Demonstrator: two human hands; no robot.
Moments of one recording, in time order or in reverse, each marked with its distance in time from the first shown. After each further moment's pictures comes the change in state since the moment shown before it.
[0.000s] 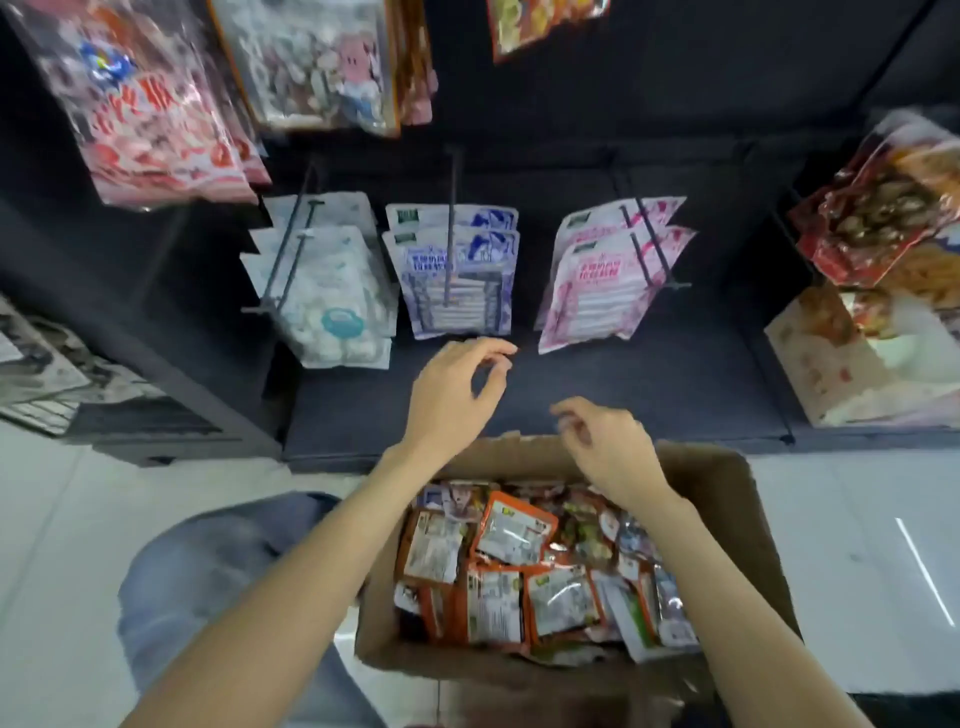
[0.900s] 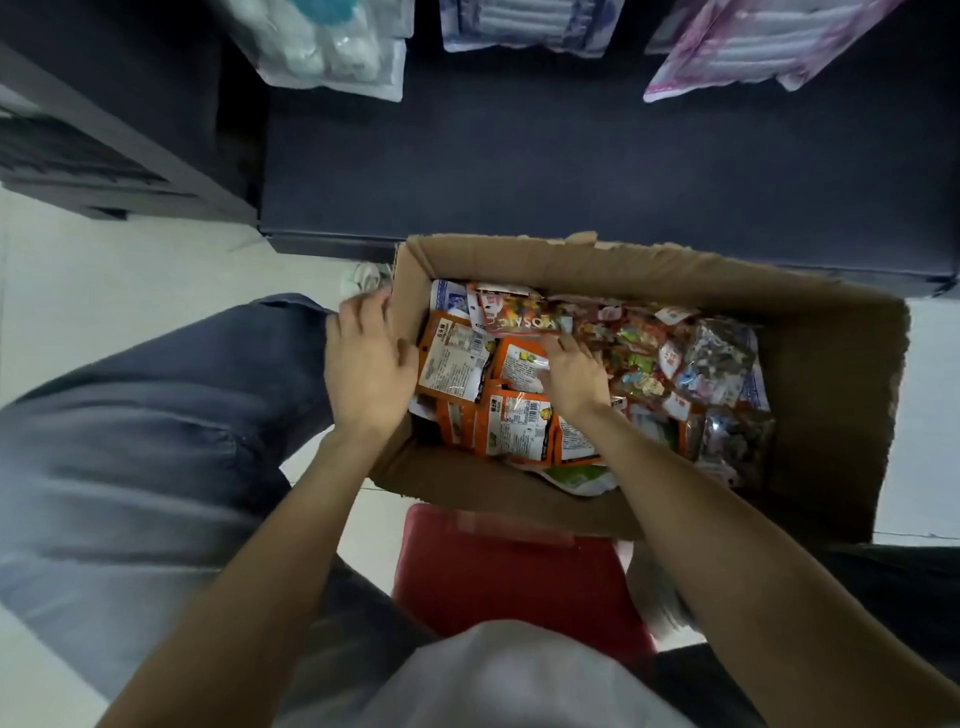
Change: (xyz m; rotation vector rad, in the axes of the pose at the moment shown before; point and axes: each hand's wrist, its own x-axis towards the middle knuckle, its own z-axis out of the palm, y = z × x) left_hand -0.169 -0.134 0.030 0.397 -0.168 -0.694; right_hand -0.042 0.064 0.238 -0.276 -0.592 0.128
